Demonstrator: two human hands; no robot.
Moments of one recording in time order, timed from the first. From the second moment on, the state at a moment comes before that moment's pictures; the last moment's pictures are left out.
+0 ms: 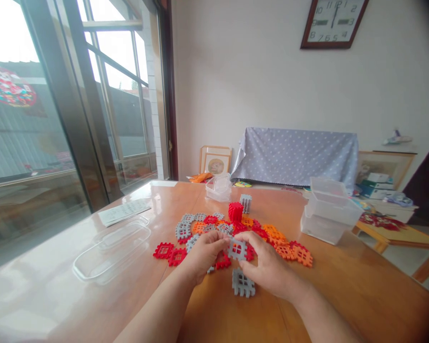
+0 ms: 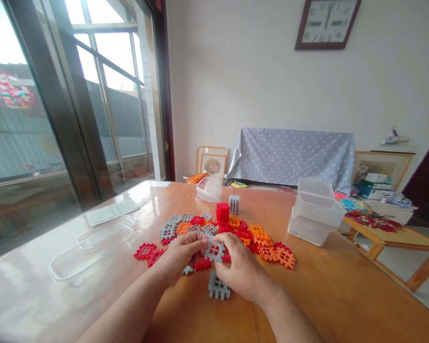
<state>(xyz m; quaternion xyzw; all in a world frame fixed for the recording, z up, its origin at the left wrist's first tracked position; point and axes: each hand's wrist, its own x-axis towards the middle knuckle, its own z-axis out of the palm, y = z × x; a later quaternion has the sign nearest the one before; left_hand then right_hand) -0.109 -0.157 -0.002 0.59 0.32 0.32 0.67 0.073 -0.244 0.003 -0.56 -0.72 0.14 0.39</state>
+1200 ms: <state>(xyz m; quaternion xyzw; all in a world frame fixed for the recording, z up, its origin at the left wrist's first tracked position) -0.109 -0.156 0.001 0.60 0.37 0.40 0.59 0.086 -0.269 0.019 -0.57 -0.79 0.15 0.18</state>
